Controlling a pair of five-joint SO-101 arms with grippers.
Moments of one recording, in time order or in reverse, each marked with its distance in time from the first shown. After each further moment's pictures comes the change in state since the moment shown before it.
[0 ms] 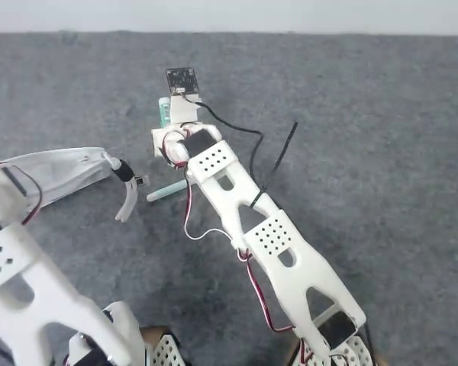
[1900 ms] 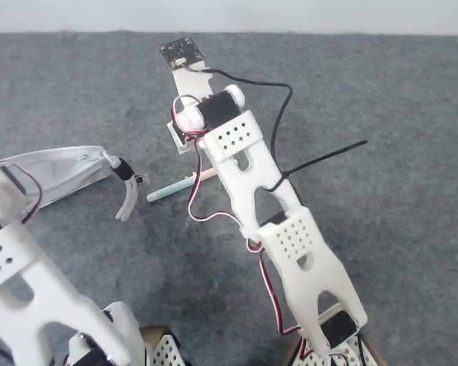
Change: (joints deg) left arm 0.0 0.2 0.0 -0.4 1.8; right arm 2.5 -27.1 5.4 36.9 16.3
